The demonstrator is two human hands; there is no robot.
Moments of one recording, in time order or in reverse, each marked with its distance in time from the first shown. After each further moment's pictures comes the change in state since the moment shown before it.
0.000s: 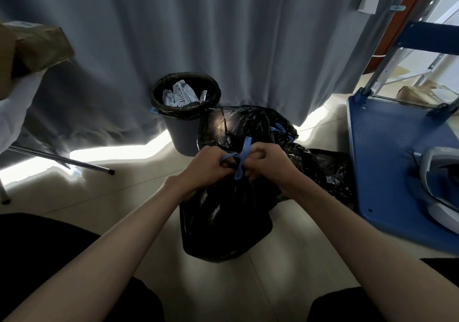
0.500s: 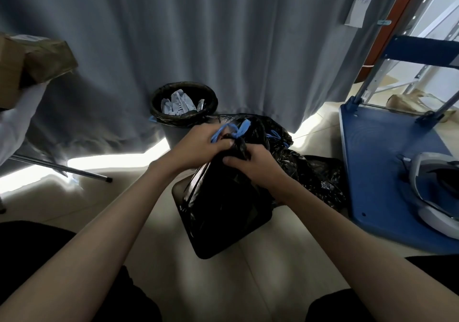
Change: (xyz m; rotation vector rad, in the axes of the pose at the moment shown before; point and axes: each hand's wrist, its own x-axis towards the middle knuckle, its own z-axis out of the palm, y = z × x) left_hand 0.001 0.032 -0.060 -0.145 0.105 0.122; right_hand -0.007 -0.027 0.013 -0.186 0.014 -0.158
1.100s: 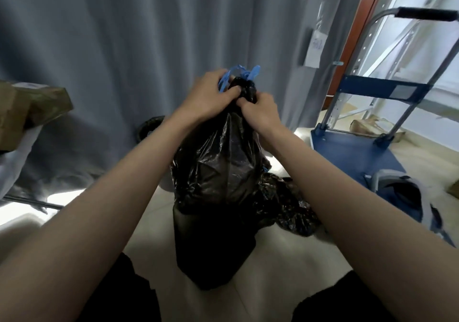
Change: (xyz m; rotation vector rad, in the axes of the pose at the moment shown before) left_hand 0.084 0.109 -0.071 0.013 0.330 0.160; right_hand 0.030 -0.131 -0.086 0.114 0.491 -0.016
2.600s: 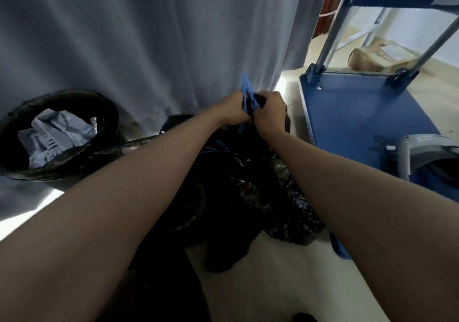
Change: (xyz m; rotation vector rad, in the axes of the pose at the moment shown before) left_hand 0.164 -0.173 0.370 0.021 -0.810 -0.228; right_hand 0.240 0.328 -0.028 -0.372 0.223 0.161
